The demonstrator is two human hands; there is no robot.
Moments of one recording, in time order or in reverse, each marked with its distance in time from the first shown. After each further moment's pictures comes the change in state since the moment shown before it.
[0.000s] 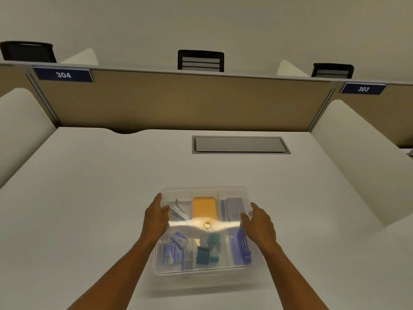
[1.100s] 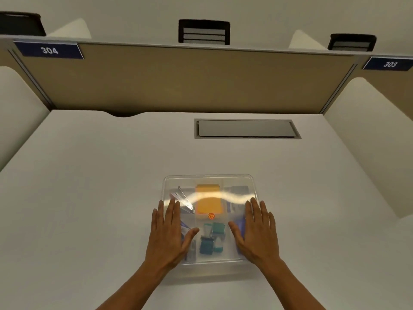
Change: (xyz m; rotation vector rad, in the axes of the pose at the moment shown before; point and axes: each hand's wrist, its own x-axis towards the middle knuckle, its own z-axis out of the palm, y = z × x) left_hand -0.068 -0.013 0.021 0.626 -0.104 0.317; right_hand -0.033 0.024 0.034 -0.432 0.020 -0.309
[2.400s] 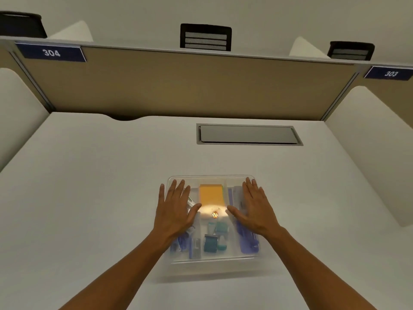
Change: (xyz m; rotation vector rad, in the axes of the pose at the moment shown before) left_hand 0.086 -0.004 -0.017 0.212 -0.015 0.085; right_hand 0.091 0.002 -0.023 0.054 -0.114 -0.189
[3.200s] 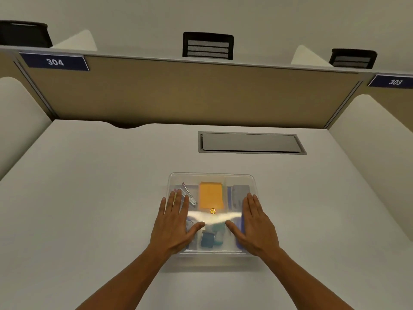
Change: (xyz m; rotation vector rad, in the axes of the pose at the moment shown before) left_hand 0.002 -0.016 0.027 -0.050 0.025 0.046; right_hand -0.012 -0.007 0.021 0.011 0.051 0.061
